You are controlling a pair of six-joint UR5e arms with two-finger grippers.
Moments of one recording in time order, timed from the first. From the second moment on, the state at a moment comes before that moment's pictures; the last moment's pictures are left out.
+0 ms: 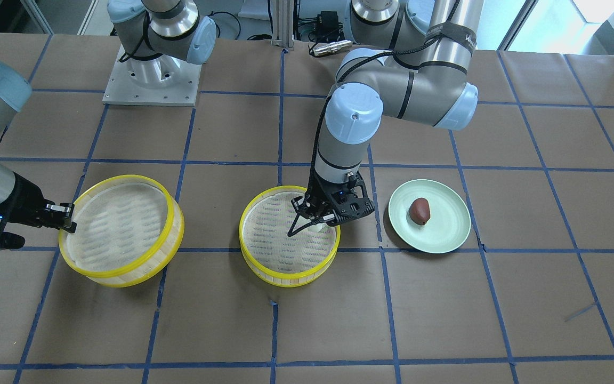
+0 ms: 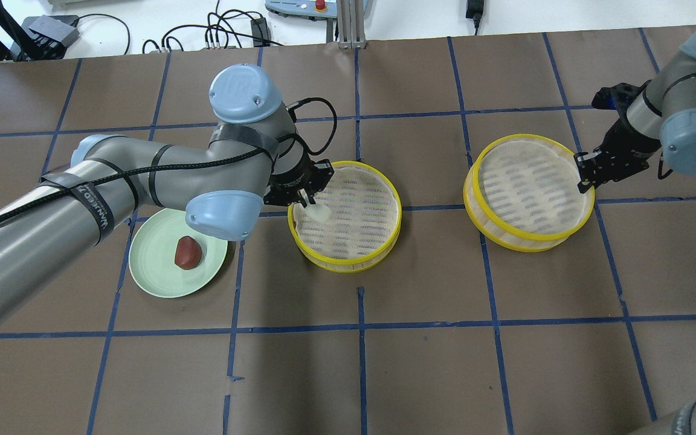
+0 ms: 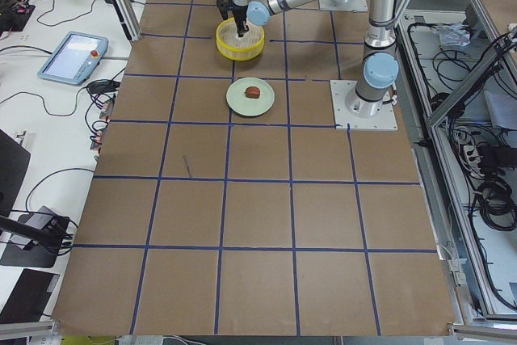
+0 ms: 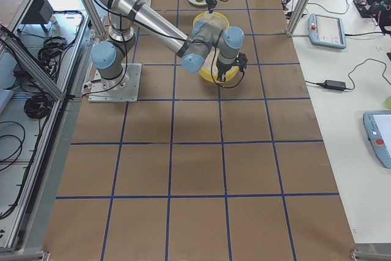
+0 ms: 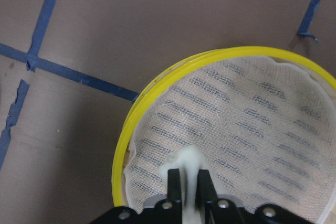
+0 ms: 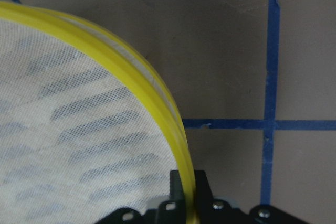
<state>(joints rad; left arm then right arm) -1.83 -1.88 -1.84 -0.91 1.50 -0.65 1.20 -1.31 1.80 -1.94 -1.43 -0.33</state>
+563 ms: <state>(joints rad) -1.76 -1.85 -1.83 -0.91 1.53 -0.40 1.46 -1.35 1.77 -1.89 -1.44 0.05</state>
